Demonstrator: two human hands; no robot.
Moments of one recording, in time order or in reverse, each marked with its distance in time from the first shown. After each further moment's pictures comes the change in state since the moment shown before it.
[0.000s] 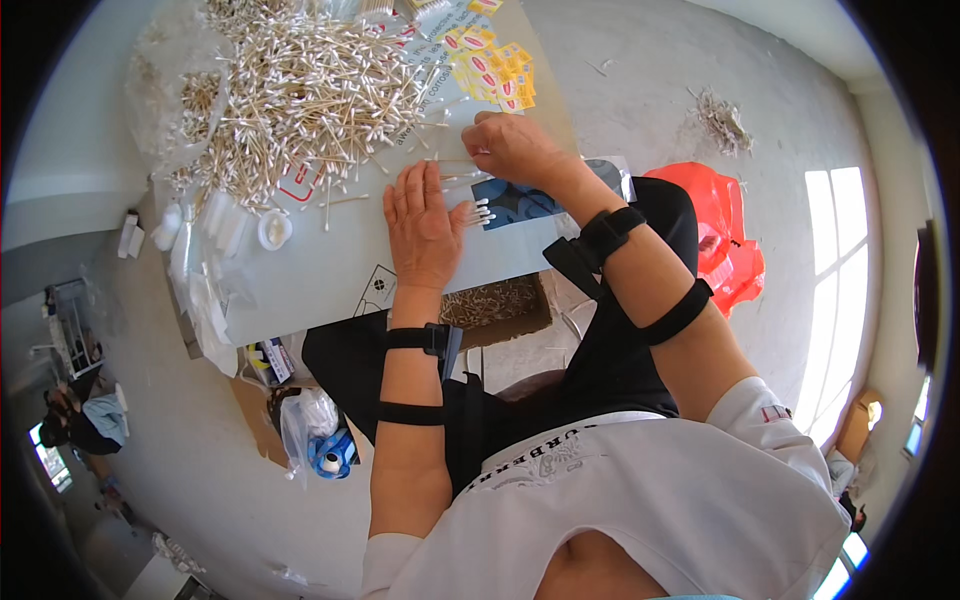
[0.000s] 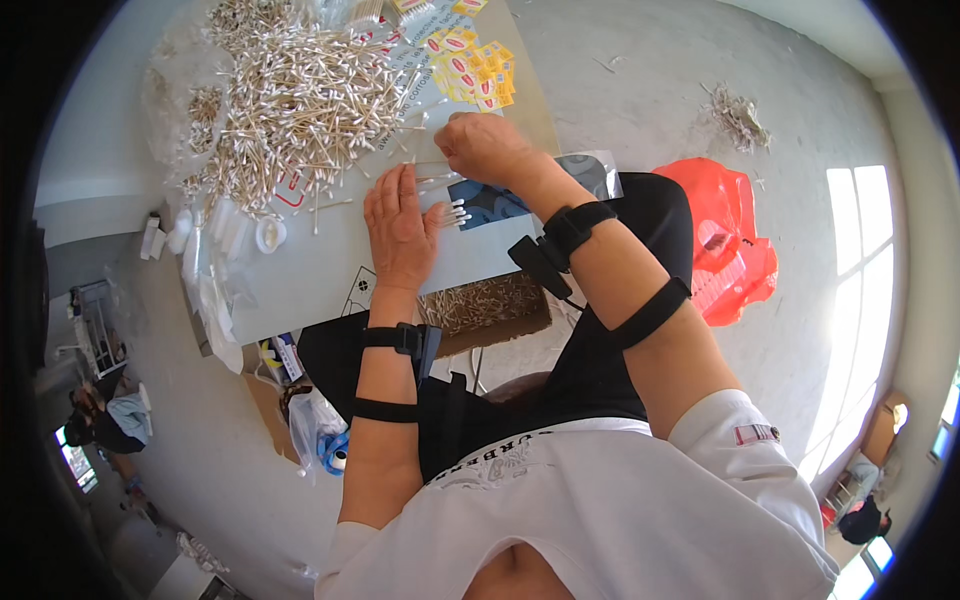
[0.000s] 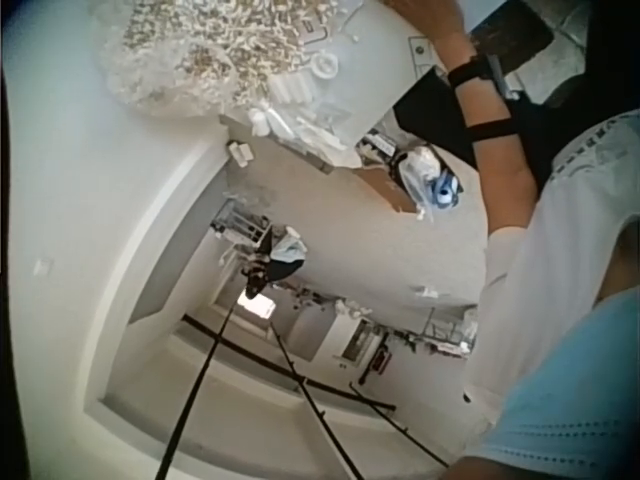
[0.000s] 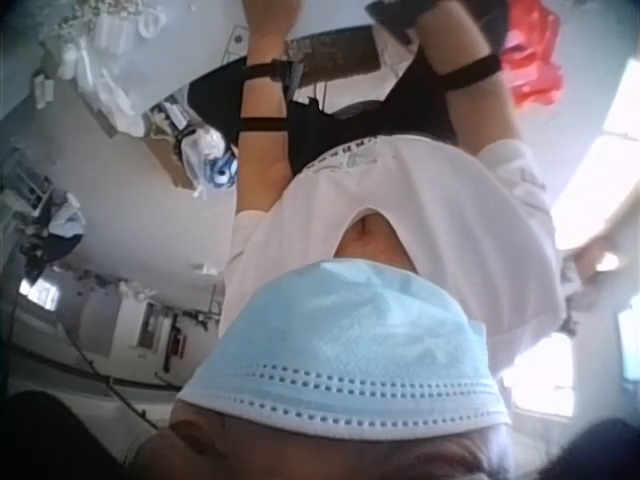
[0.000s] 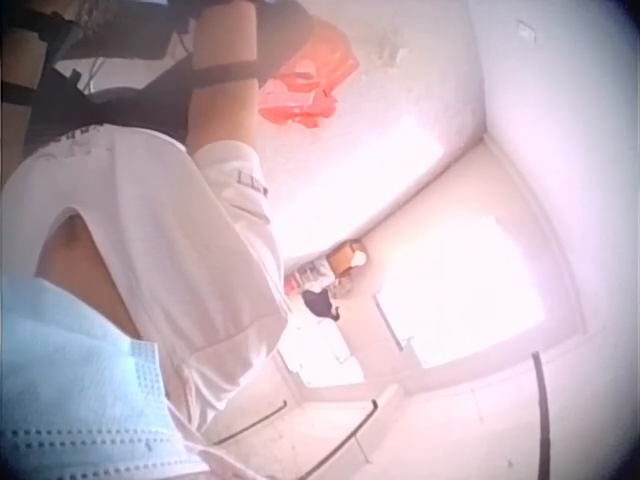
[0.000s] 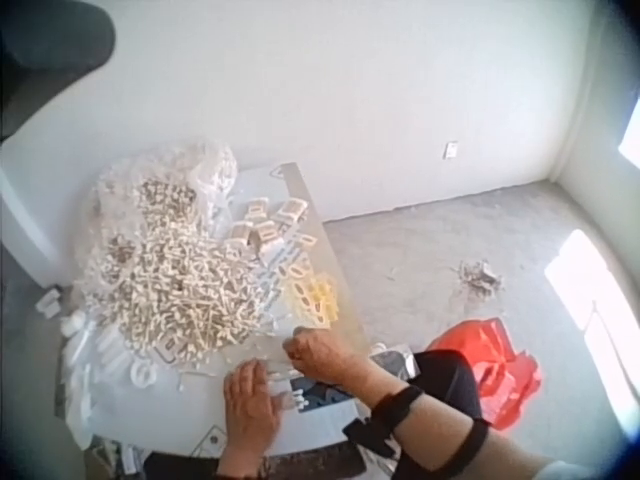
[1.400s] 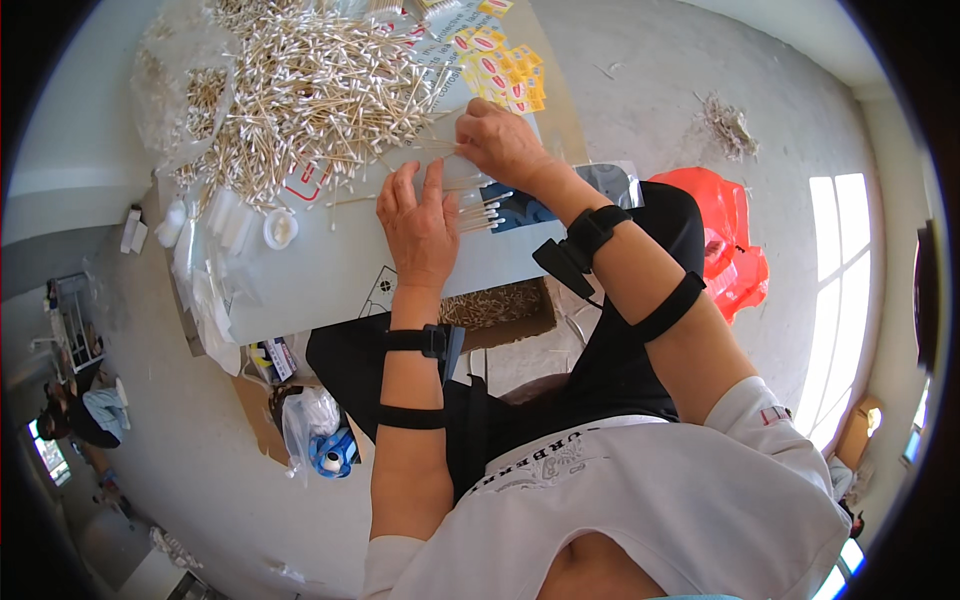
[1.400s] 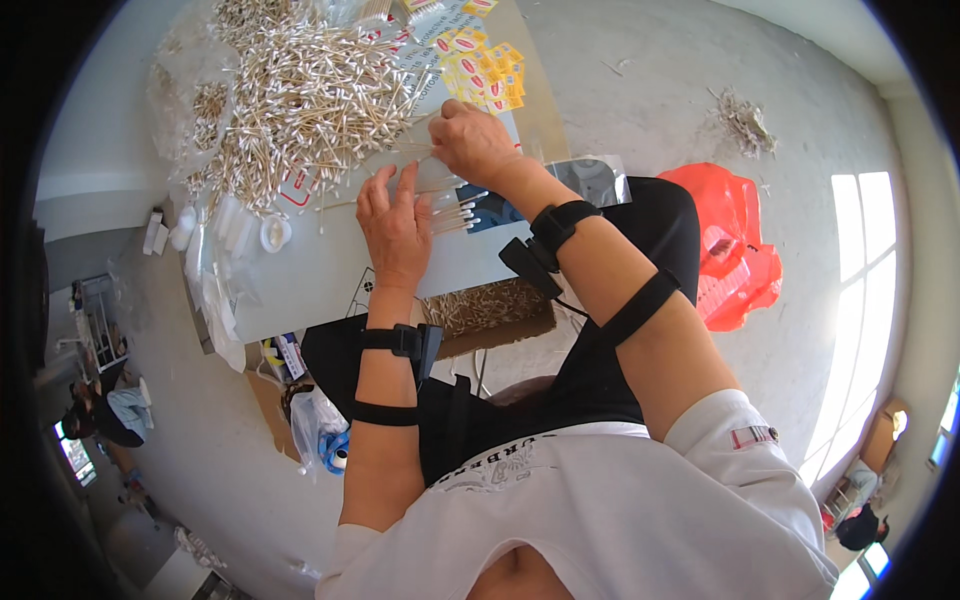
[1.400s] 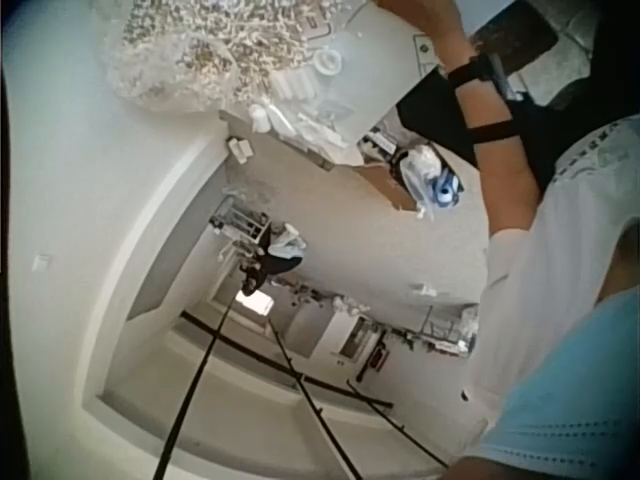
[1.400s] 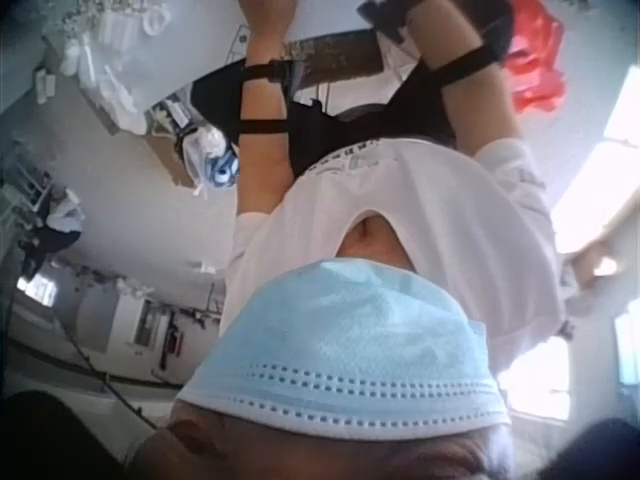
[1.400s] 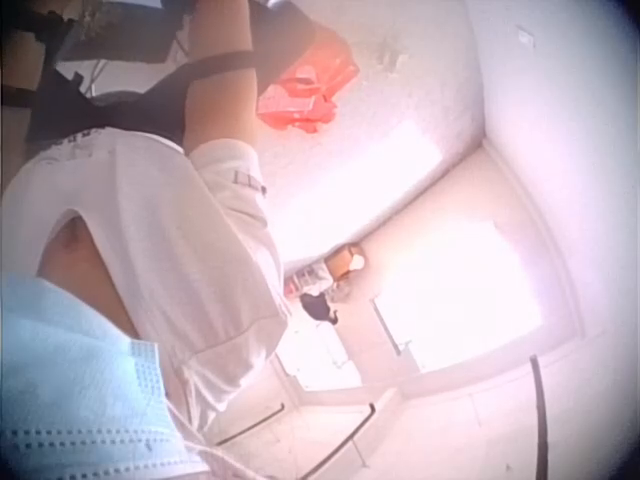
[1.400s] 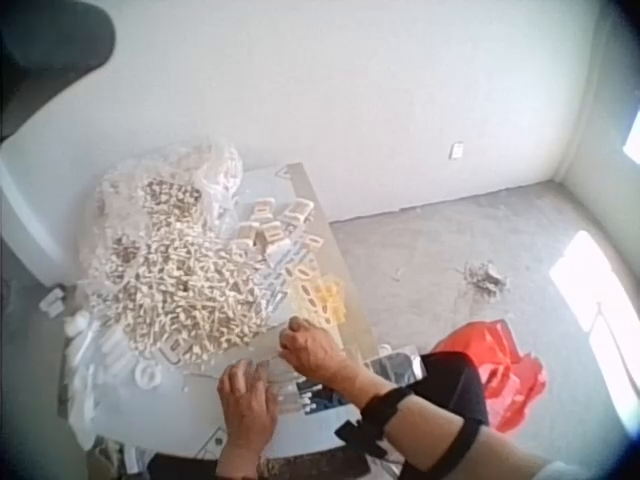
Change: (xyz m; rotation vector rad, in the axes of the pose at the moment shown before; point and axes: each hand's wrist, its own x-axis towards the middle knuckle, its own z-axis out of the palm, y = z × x) left_hand 0.006 -0.004 -0.012 -0.053 0.135 -0.038; right_hand 0.016 -0.008 0.022 0.055 0.177 0.030
